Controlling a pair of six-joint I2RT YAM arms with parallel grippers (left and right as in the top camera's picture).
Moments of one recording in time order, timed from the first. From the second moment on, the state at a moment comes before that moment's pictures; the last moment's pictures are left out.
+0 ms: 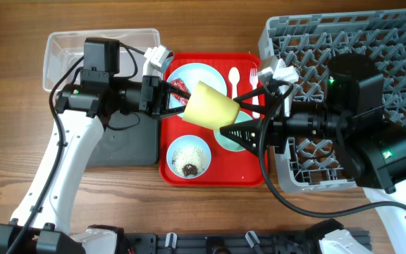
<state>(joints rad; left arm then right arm) -0.15 1.45 1.22 -0.68 1.56 -0.43 0.37 1.13 1.35 -0.78 -0.91 0.02</state>
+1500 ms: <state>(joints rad) -0.15 1.45 1.22 -0.61 1.45 -0.46 0.31 0.89 1.36 -1.12 -0.26 0.26</state>
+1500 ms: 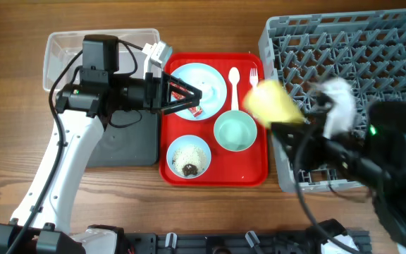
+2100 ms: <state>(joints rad) -0.15 1.45 1.22 -0.61 1.40 -0.46 0.30 1.10 1.36 -1.41 0.15 0.56</state>
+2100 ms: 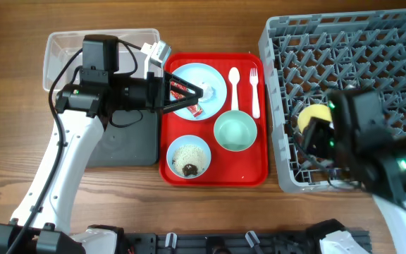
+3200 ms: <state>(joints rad) -0.15 1.45 1.22 -0.61 1.39 -0.46 0.03 1.48 1.32 -1.44 -0.10 0.26</state>
